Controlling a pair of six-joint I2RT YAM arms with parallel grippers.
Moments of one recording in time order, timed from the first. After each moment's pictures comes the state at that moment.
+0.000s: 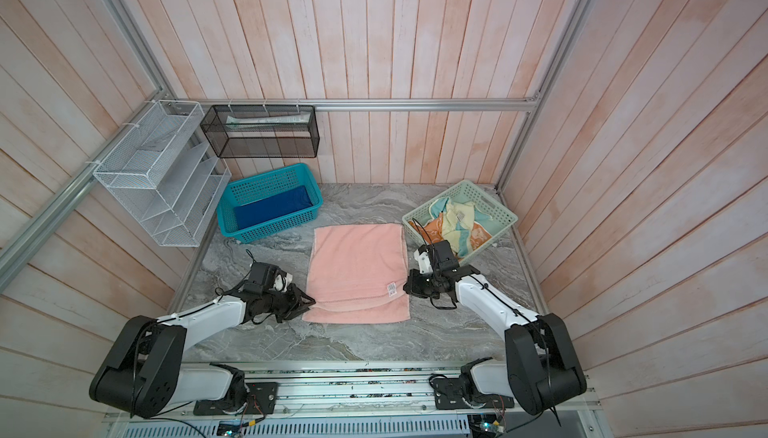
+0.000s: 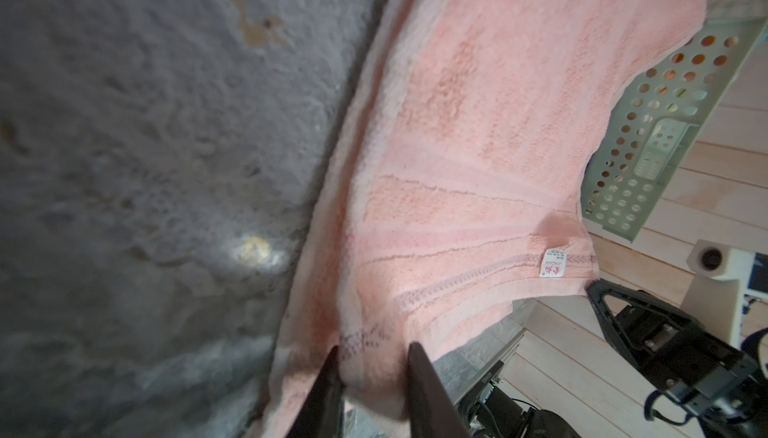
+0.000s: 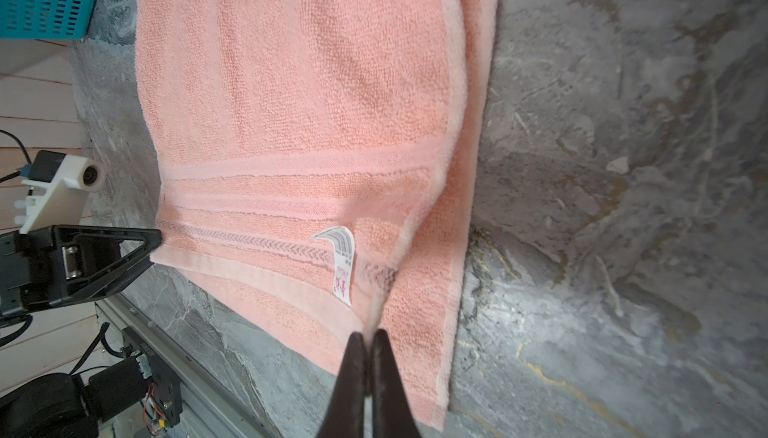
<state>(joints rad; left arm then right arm) -0.26 1.37 0.48 -0.14 0.59 -0.89 0.35 1.33 0.72 -0.44 -0.43 0.50</state>
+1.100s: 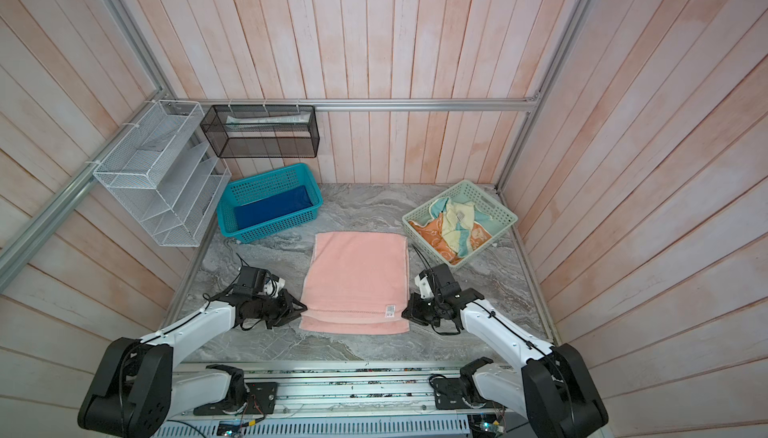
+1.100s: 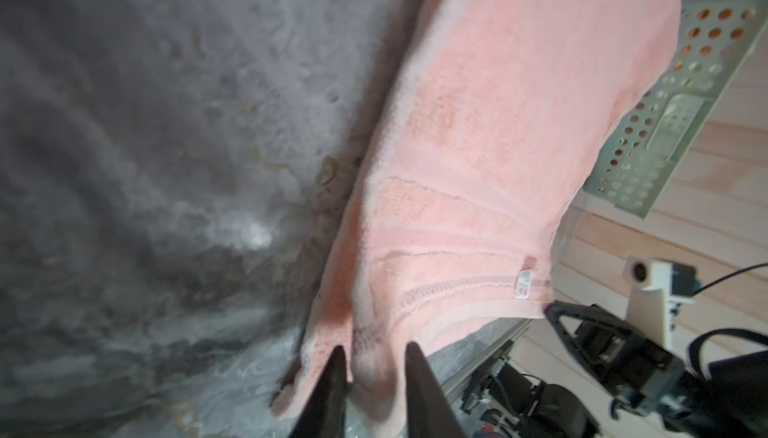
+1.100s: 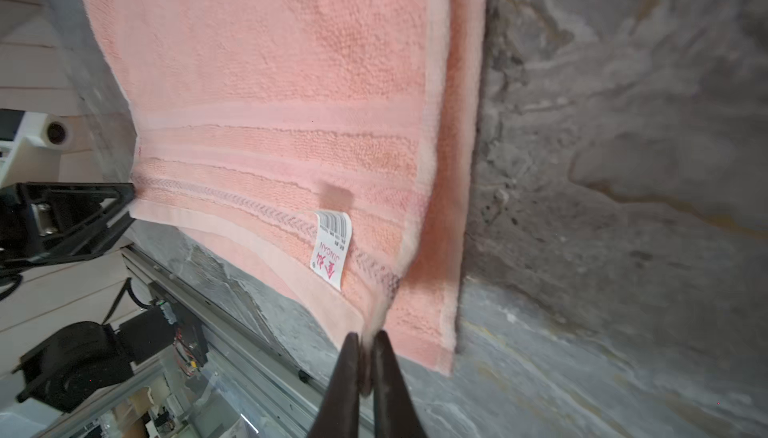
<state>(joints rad) -0.18 1.24 0.46 -0.36 0.63 -0.76 0.44 1.13 0.52 -0.50 -0.48 0.68</state>
